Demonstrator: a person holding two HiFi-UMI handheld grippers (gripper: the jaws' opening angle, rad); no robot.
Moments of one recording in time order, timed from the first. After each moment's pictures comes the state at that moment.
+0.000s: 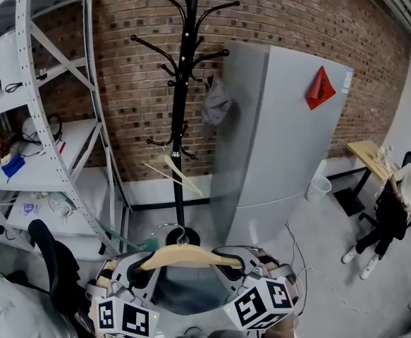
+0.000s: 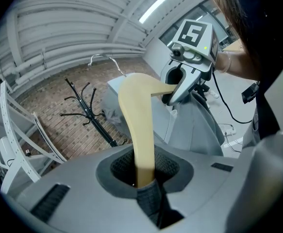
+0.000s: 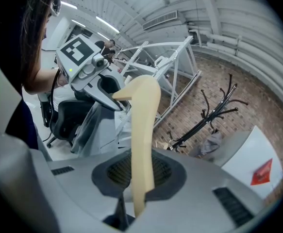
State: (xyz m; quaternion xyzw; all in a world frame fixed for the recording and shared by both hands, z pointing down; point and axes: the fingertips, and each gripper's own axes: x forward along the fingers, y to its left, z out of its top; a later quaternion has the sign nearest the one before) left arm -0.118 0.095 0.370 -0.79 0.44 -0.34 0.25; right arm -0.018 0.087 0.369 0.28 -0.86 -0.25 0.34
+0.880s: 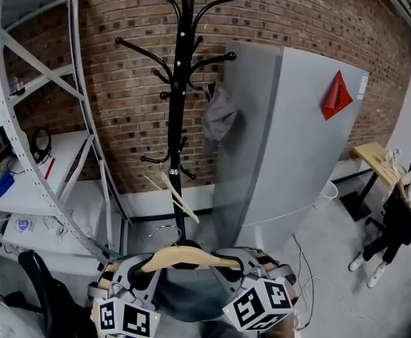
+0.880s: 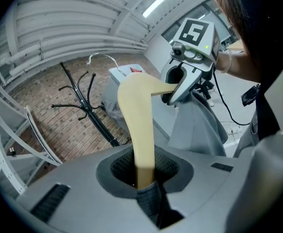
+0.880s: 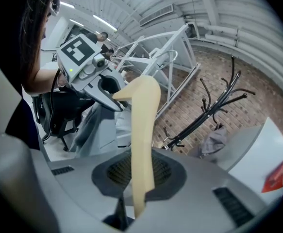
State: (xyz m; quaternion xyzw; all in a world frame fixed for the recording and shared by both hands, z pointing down) left arm -0.131 -0.024 0.381 -0.79 0.44 -0.34 0.24; right arm -0.031 -0.032 0.379 0.28 -0.86 -0.24 0.34
